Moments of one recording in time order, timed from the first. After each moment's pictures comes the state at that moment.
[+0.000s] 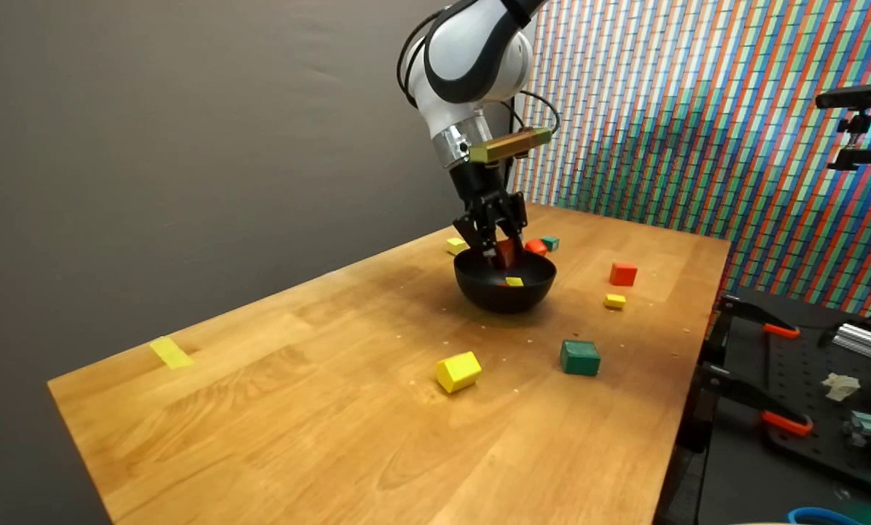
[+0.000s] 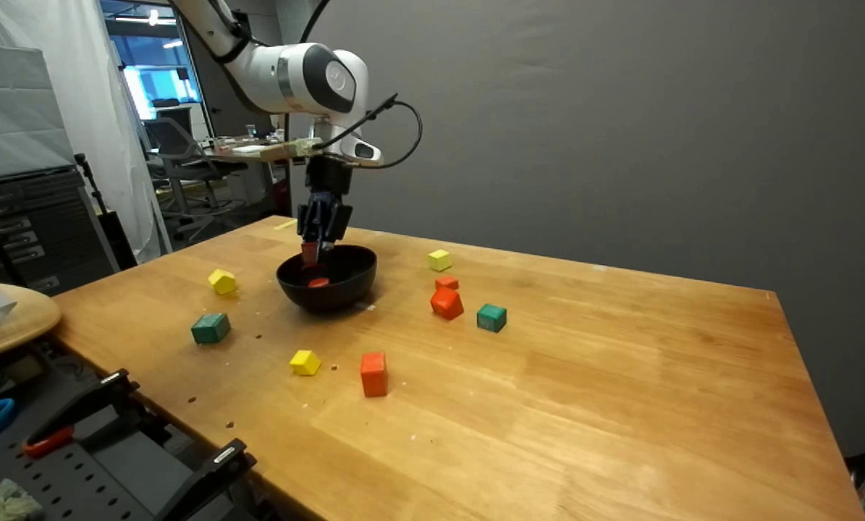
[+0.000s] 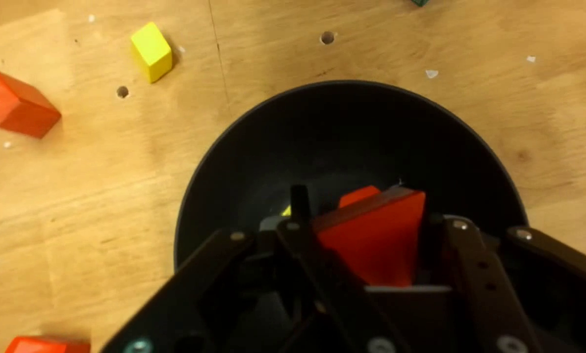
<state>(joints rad) 0.17 0.61 0.01 -1.76 0.01 1.87 0.38</state>
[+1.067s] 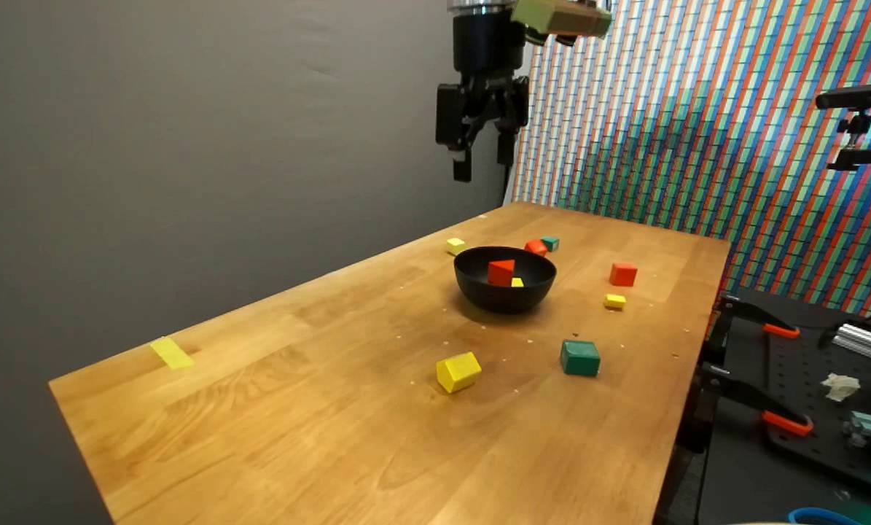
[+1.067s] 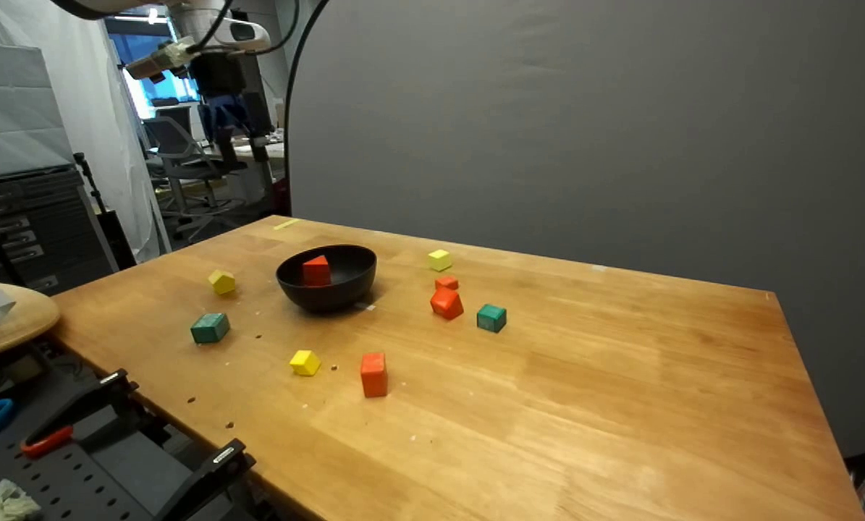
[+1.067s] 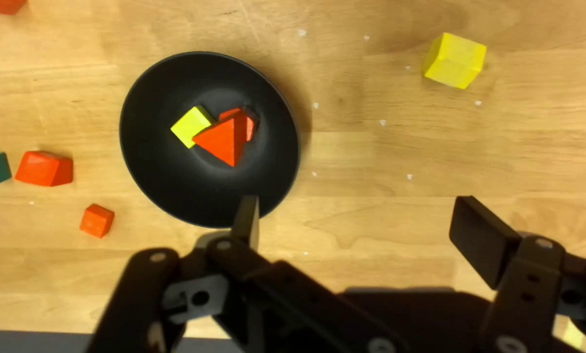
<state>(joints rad) 0.31 0.07 0.13 -2.15 -0.15 2.20 0.52</state>
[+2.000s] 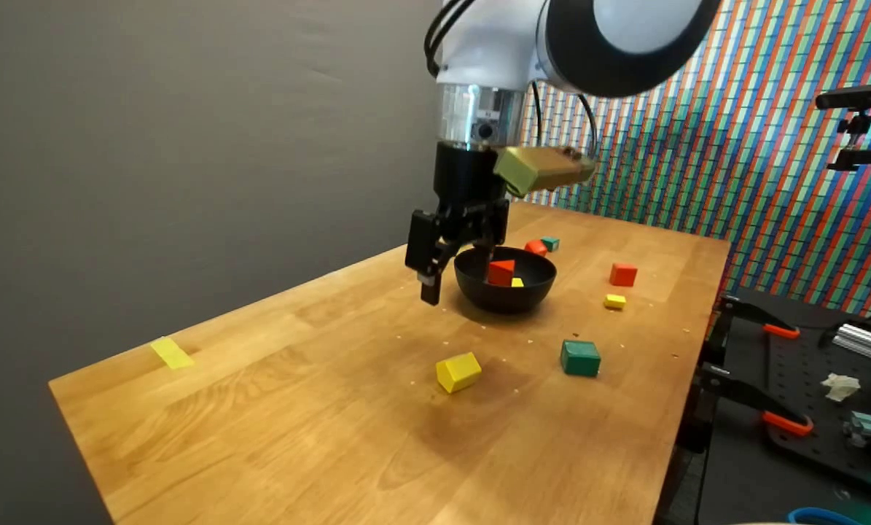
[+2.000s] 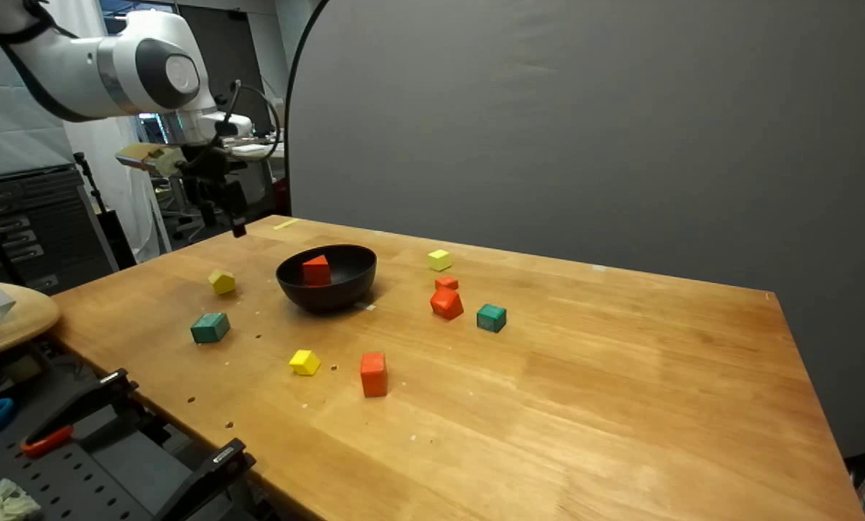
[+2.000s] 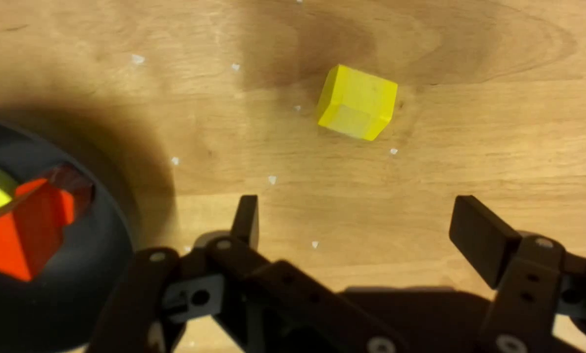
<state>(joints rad) 0.34 0.29 0.20 -2.26 -0.11 2.64 0.61</state>
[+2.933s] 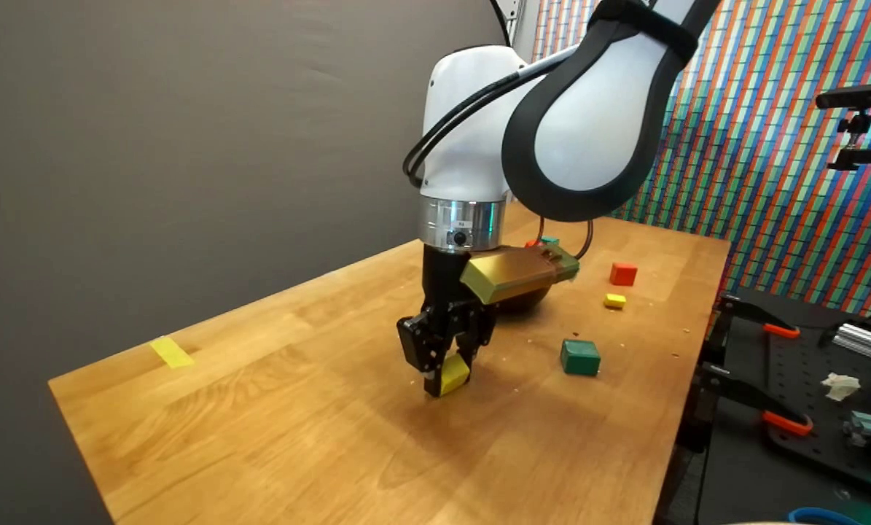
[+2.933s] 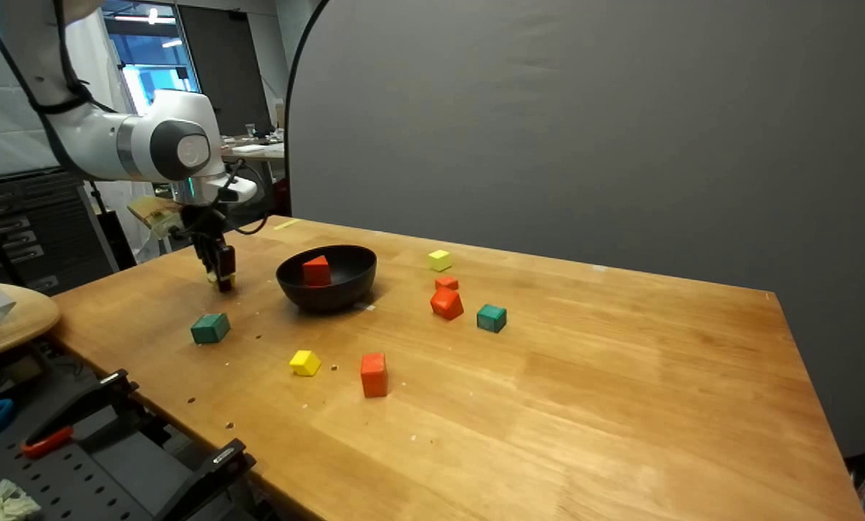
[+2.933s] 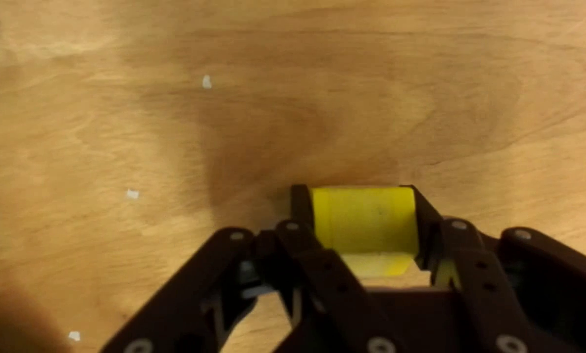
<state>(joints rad) 0.40 0.55 0.19 -2.18 0.03 2.75 0.67</state>
